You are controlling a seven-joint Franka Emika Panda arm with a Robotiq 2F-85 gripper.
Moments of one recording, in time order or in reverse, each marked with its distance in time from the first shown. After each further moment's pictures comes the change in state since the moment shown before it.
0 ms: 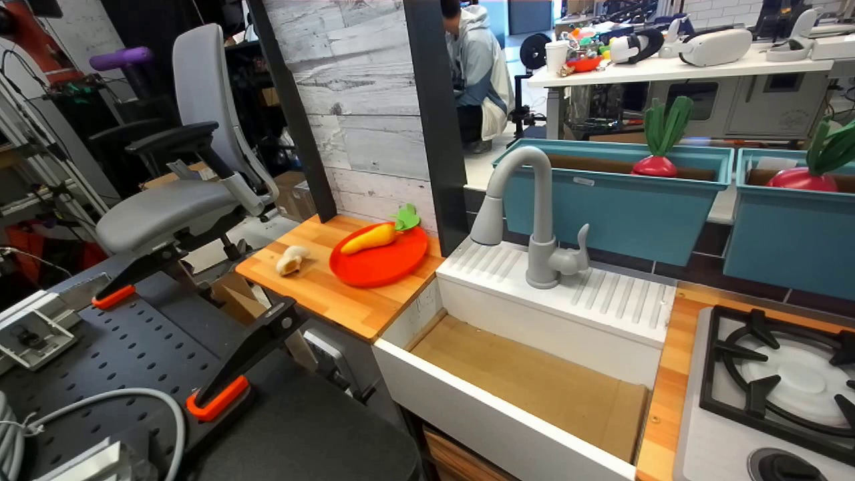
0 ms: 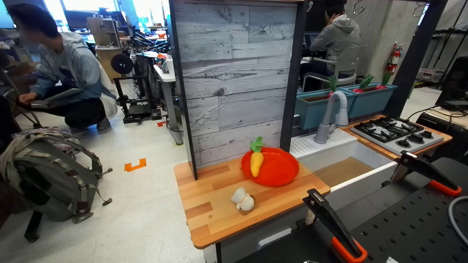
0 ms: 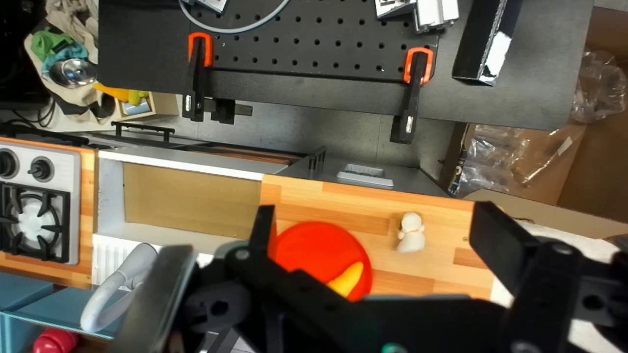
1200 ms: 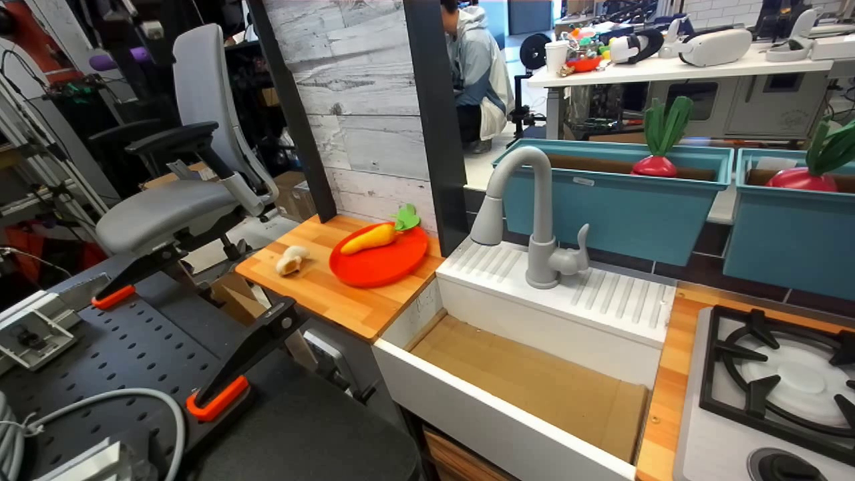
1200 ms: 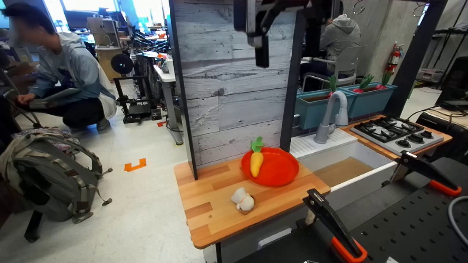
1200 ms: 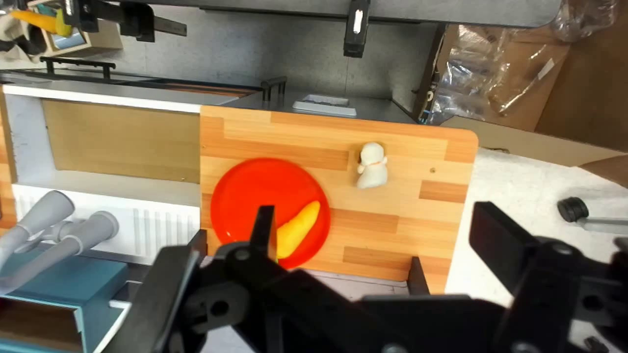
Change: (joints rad) arm 0.053 0.197 0.008 -0.024 -0.043 0.368 0.133
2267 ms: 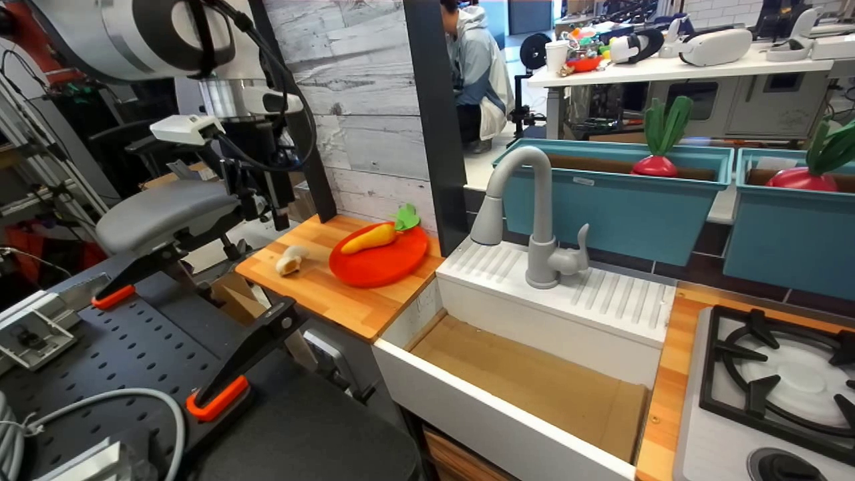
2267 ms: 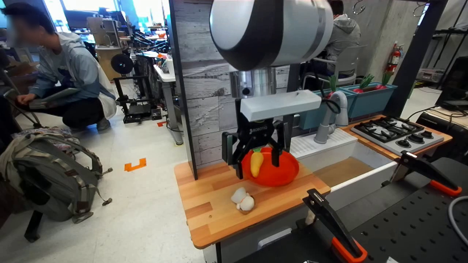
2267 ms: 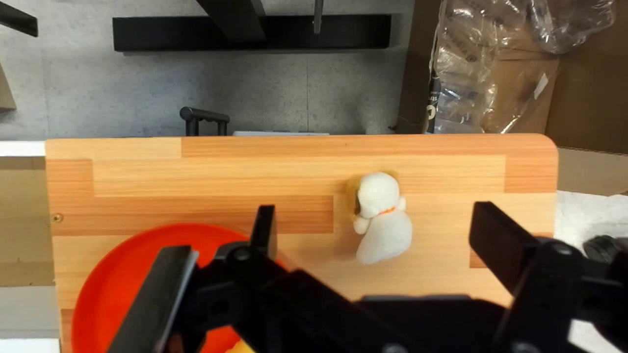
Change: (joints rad) arm 0.038 0.713 -0.128 0.316 0.059 0.245 -0.049
